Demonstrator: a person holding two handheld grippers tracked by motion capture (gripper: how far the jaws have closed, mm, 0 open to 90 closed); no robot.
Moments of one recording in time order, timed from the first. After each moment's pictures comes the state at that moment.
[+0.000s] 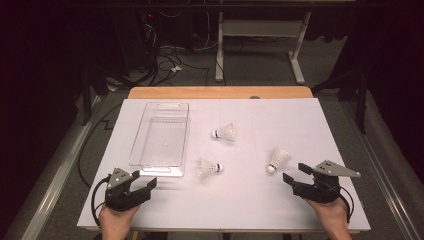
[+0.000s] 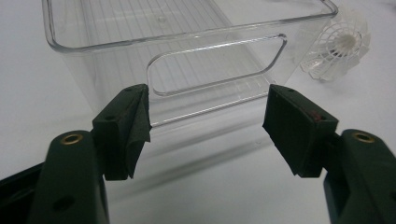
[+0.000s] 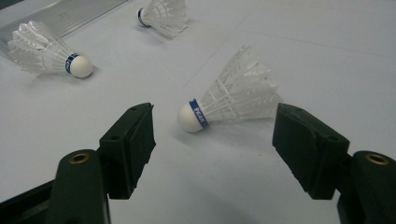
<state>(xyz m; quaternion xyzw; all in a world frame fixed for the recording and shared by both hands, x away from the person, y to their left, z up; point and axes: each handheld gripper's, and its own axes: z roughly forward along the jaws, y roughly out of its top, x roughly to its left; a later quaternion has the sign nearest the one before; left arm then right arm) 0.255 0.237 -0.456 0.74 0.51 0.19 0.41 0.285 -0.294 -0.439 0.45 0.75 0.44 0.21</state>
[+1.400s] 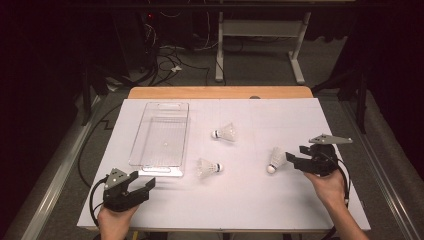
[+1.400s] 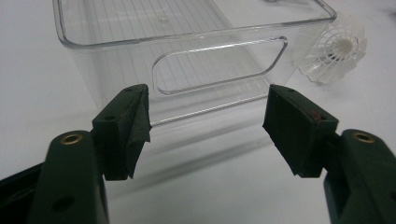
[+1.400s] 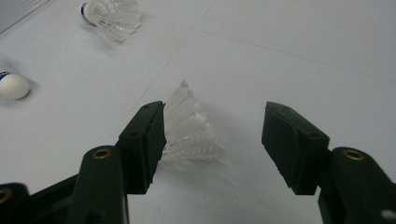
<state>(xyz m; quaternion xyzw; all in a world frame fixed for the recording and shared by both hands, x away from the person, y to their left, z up) 0.253 0.240 -0.456 0.73 0.51 0.19 0.41 0.346 -0.296 -0.409 0.48 0.77 0.36 0.20</state>
